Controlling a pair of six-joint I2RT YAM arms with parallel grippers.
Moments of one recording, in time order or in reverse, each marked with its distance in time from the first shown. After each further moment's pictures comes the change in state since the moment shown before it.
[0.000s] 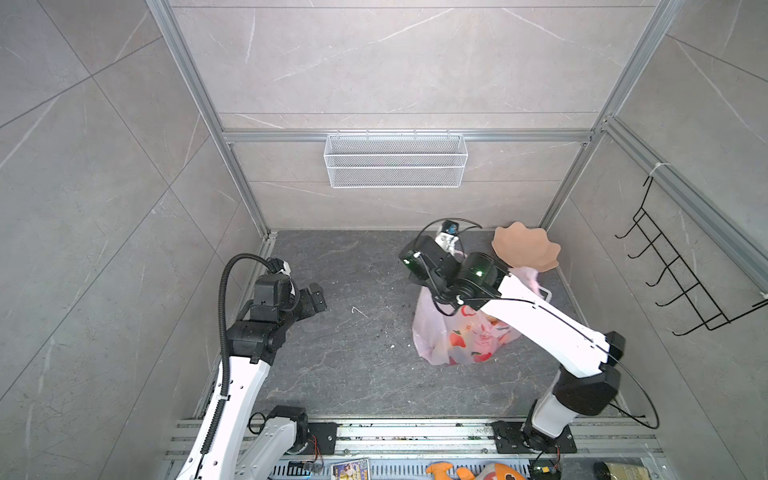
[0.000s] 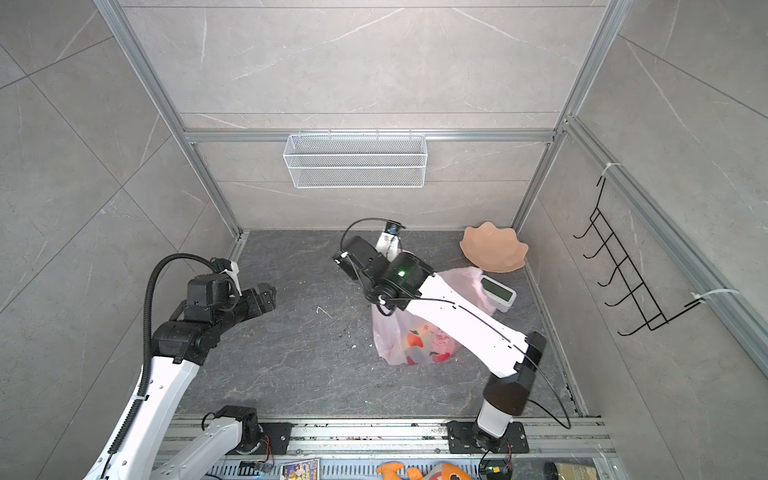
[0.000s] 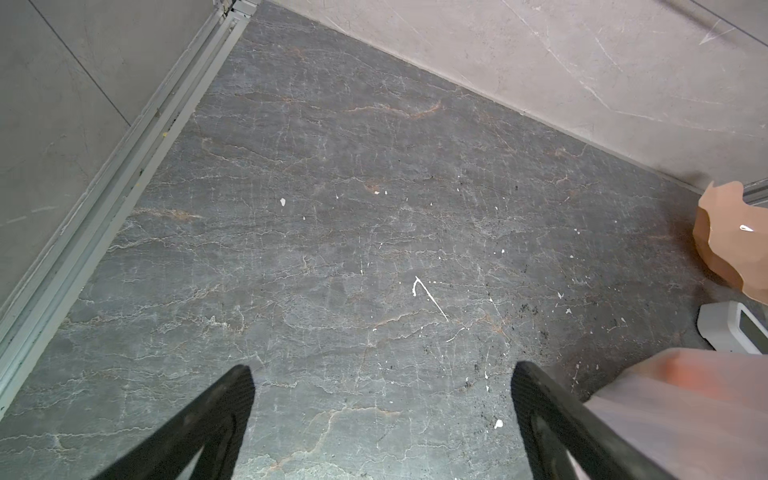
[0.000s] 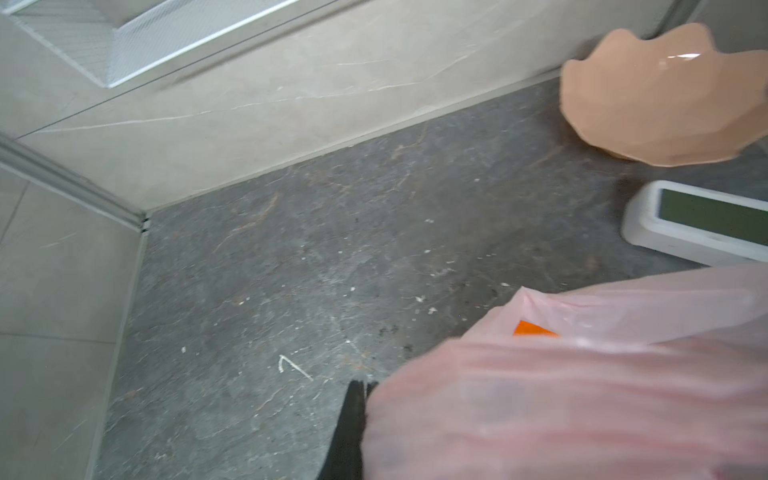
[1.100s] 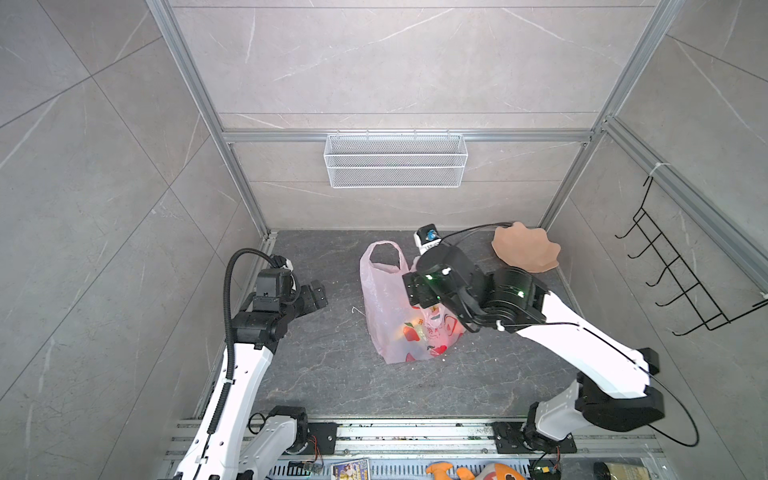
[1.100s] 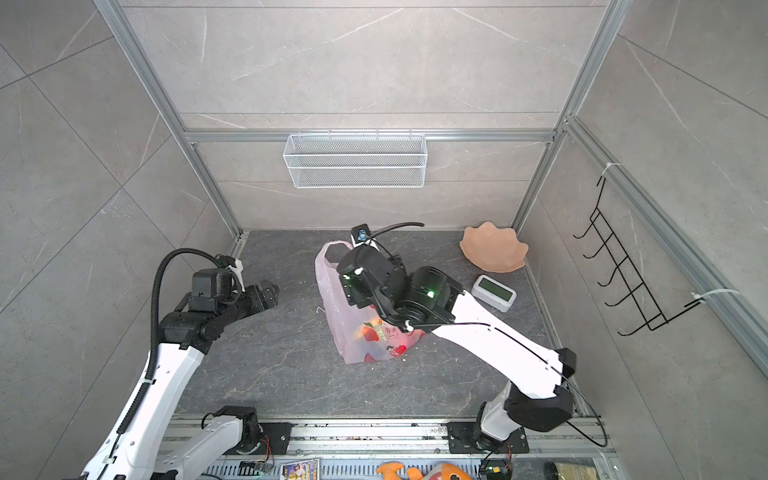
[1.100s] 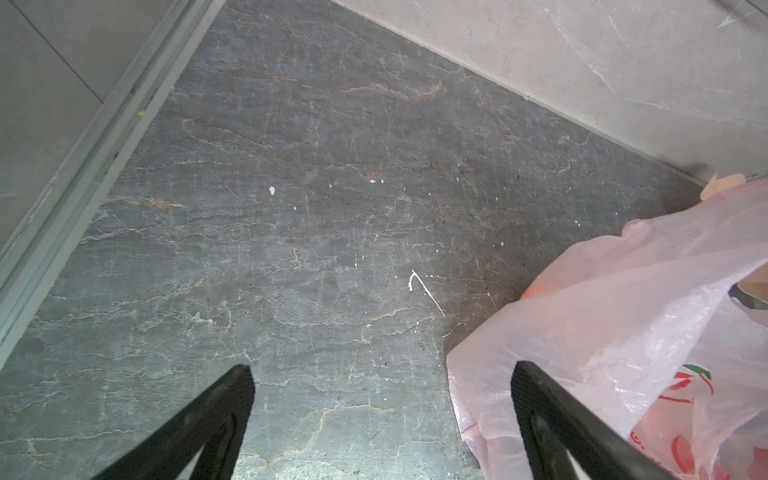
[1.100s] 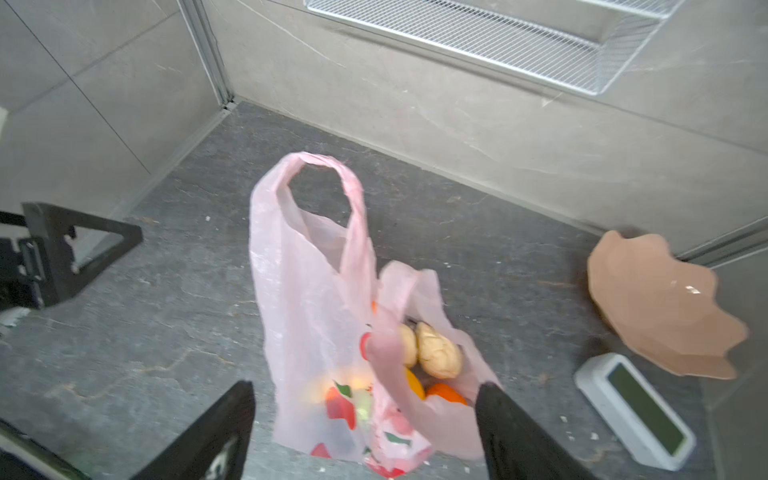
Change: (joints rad) left arm 0.029 0.088 0.027 0.004 0.098 -0.002; right arm 0.072 -0.271 -0.140 0.014 -0.082 -0.637
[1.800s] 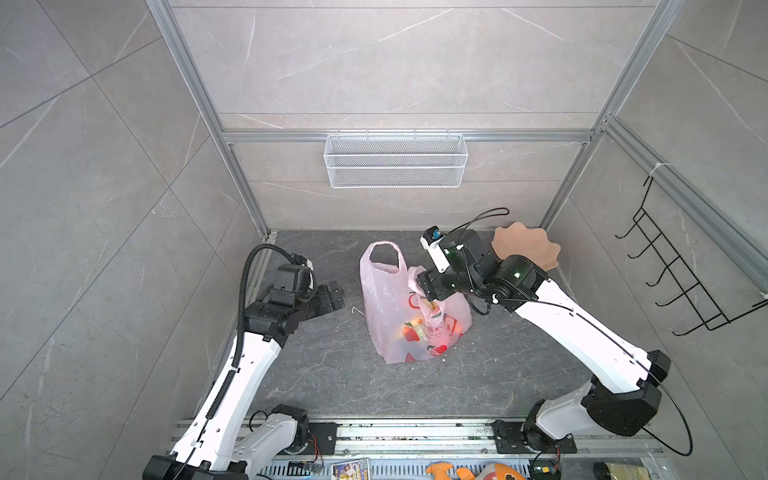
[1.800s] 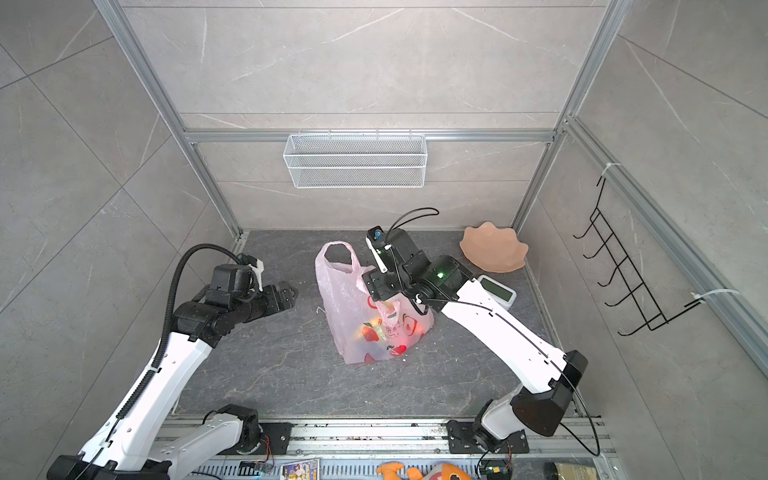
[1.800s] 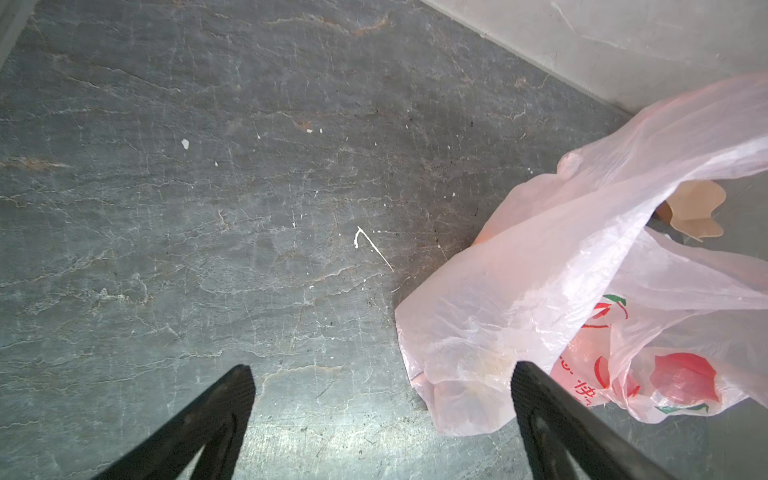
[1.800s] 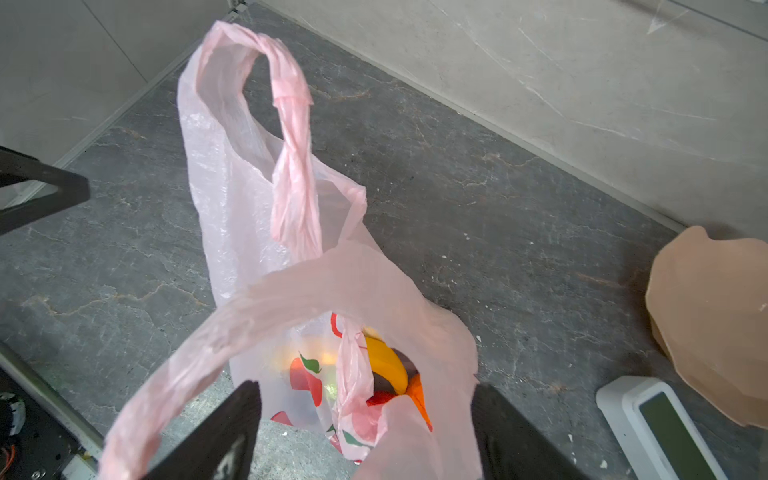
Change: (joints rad) left arm -0.158 0.067 0.051 -0.060 0.017 -0.100; right arm -0.249 -0.024 -0.195 0.131 -0.399 -0.220
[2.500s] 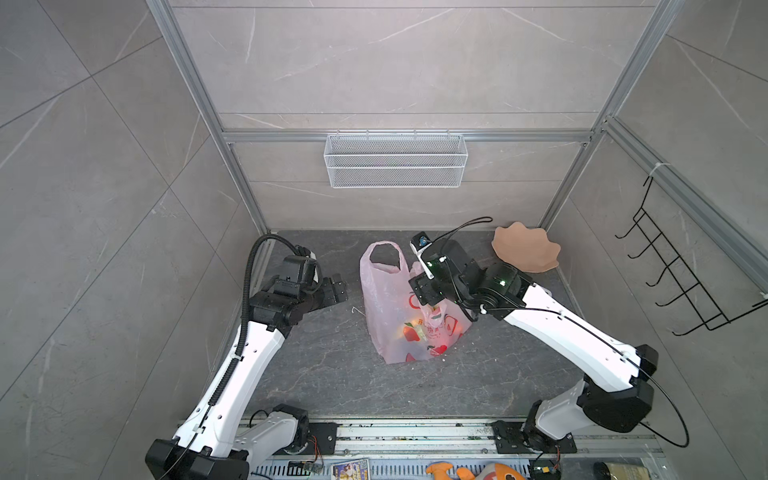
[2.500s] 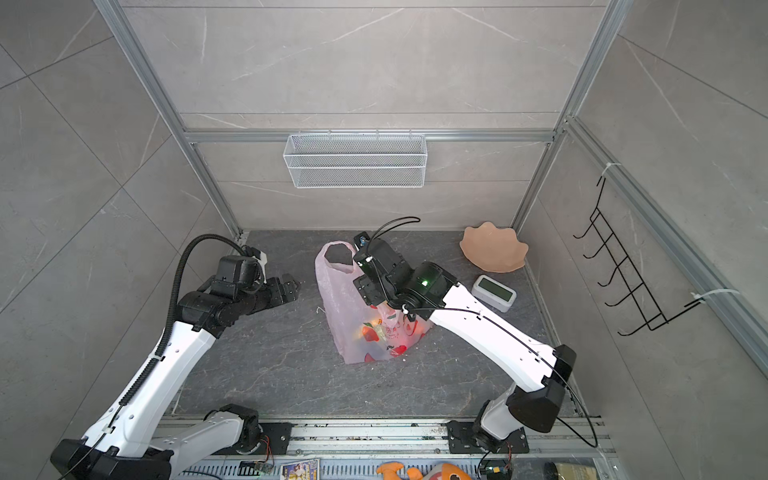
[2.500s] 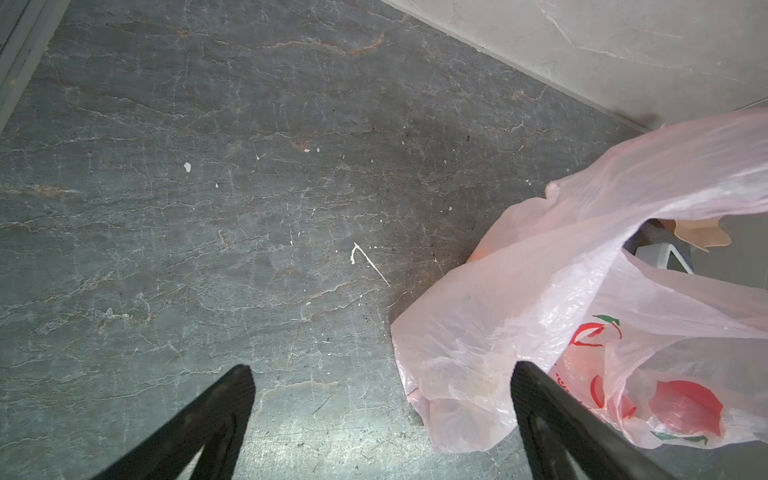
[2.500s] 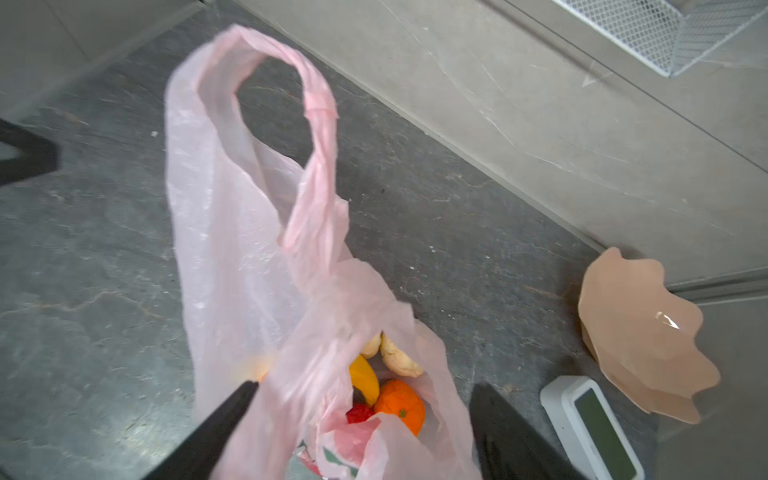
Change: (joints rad) left arm -0.055 0.065 0.092 -0.011 -0.049 -0.012; right arm 0.095 0.072 0.036 -0.007 0.257 0.007
